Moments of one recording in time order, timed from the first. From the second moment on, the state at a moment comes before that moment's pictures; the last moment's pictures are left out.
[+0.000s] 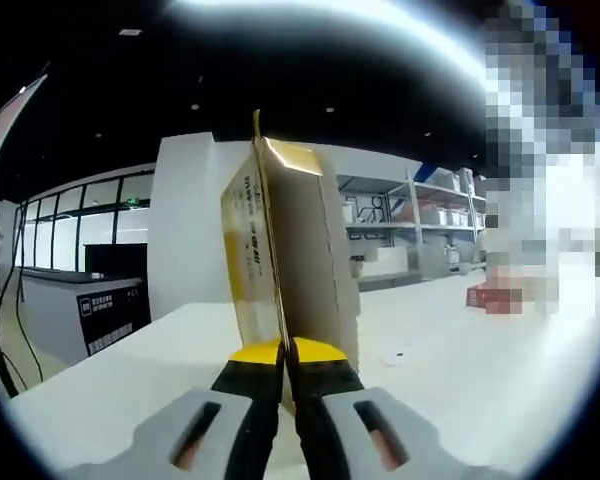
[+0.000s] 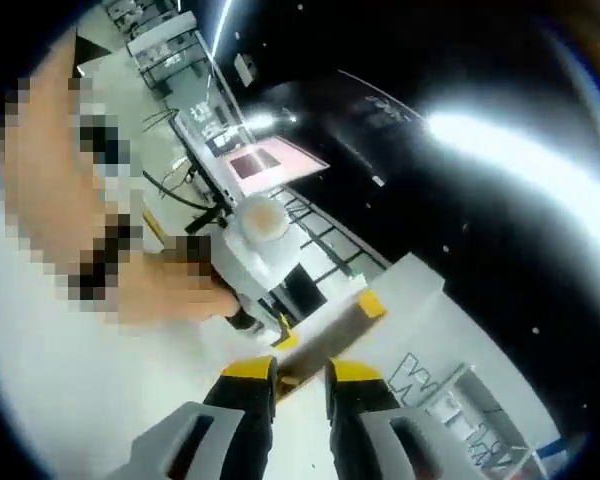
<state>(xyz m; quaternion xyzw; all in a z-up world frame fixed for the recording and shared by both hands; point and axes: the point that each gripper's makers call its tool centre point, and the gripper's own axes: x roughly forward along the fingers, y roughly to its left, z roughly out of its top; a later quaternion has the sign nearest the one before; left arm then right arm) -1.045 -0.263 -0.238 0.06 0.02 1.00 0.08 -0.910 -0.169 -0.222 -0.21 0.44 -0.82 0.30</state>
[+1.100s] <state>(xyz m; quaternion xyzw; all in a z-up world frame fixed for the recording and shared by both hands) -1.047 -0.266 -0.238 0.06 0.01 1.00 0.08 -1.032 -0.218 -0.266 -0.20 0.63 -0.71 0.25</state>
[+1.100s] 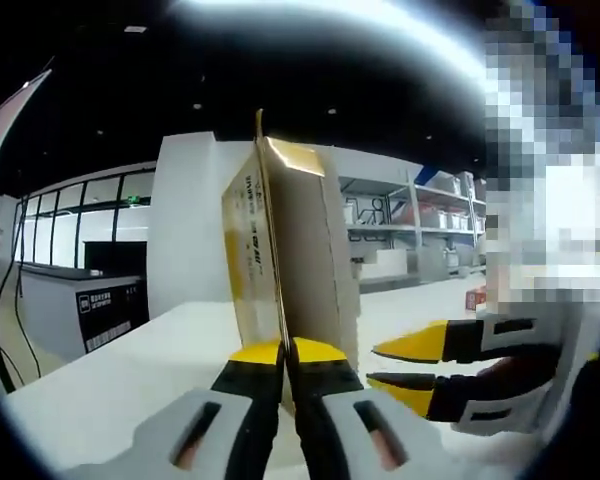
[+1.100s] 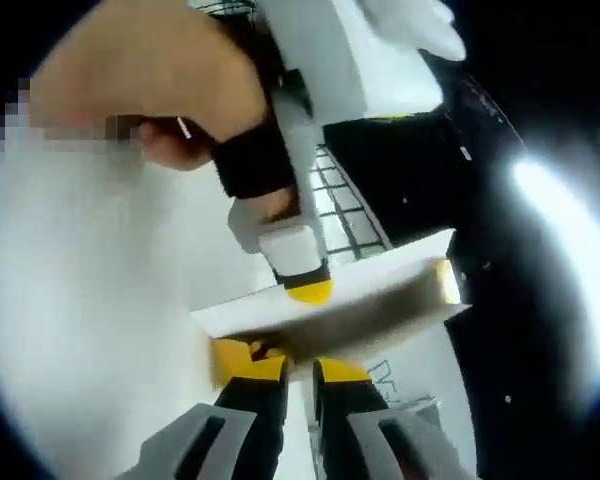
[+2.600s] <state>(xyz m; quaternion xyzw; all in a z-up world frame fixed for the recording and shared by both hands) -1.051 -0.268 -0.235 0.06 0.00 0.99 0.08 -1.066 -0.224 -0.286 -0.19 0.75 -0.60 0.21</state>
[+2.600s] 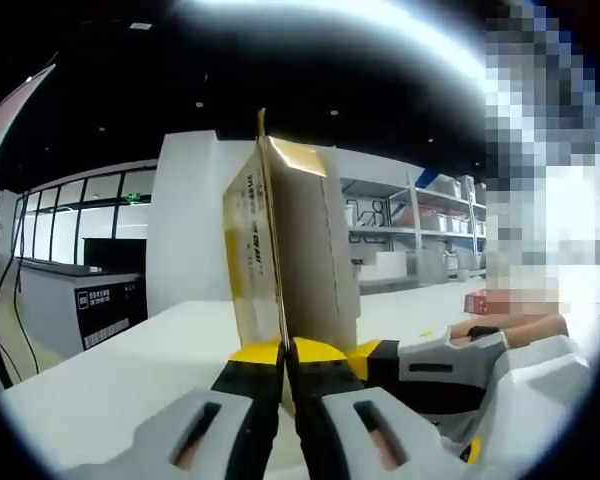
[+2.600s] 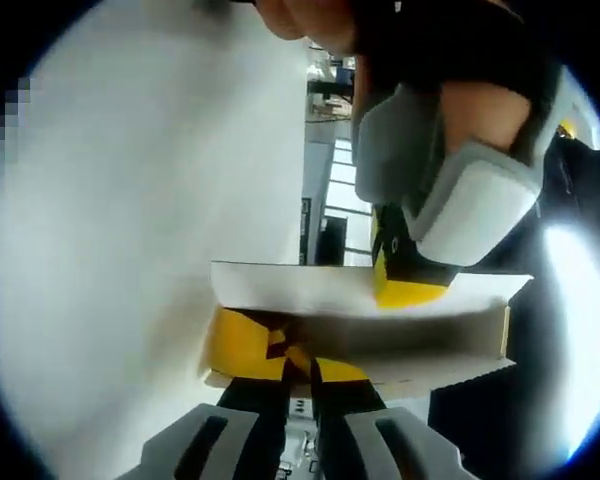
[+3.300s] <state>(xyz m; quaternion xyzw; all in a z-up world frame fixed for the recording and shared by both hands) -1.048 -0.267 -0.236 0.06 -0.01 0.99 0.08 -1.067 -0.223 -0.287 -0.18 0.77 -0.58 0.20</state>
